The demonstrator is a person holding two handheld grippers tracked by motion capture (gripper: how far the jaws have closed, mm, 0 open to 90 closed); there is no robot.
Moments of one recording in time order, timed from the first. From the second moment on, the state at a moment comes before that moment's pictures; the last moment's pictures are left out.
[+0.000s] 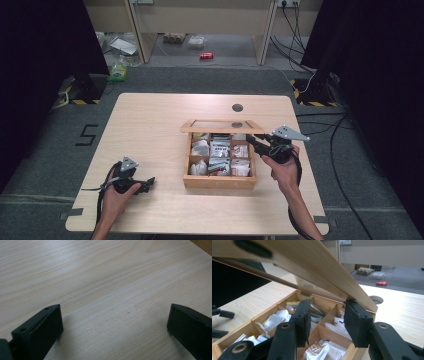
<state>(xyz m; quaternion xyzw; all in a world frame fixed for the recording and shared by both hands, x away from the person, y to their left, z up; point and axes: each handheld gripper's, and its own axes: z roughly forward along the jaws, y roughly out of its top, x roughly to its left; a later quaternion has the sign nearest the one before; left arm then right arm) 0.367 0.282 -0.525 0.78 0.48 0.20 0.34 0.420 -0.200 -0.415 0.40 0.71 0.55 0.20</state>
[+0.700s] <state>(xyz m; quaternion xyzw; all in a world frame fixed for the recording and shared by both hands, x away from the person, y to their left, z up) 0.367 0.283 -0.525 0.78 0.48 0.20 0.34 0.447 -0.194 -0.403 0.41 0.69 0.56 0.22</state>
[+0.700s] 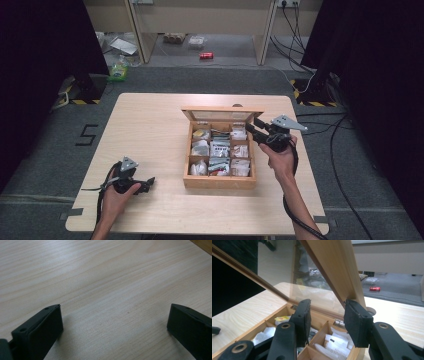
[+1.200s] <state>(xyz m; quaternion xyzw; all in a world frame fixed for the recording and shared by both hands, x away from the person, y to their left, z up) 0.367 0.282 -0.525 0.78 0.48 0.20 0.34 0.465 -0.188 -0.398 0.41 0.68 0.55 0.24</state>
